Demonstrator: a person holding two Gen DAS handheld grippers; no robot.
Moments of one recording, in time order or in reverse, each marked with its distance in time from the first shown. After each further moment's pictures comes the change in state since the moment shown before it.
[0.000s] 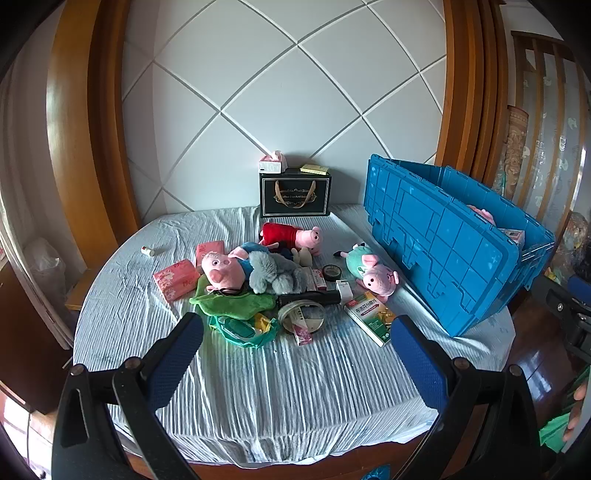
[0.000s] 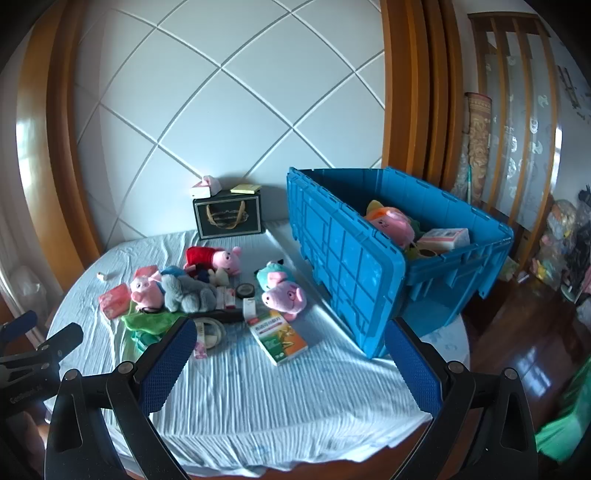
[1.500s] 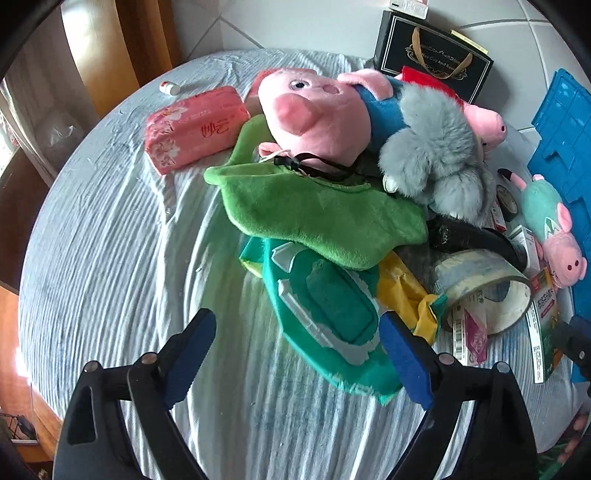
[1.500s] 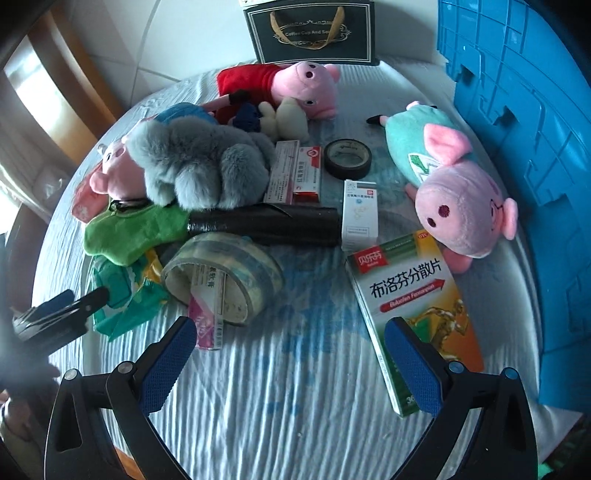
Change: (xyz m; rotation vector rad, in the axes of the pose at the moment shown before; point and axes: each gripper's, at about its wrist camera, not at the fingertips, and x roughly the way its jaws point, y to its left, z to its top) left arm 0.352 0.129 -0.081 -0.285 0.524 0.241; right arm 0.386 0.106 -0.056 -0.151 0.605 0.318
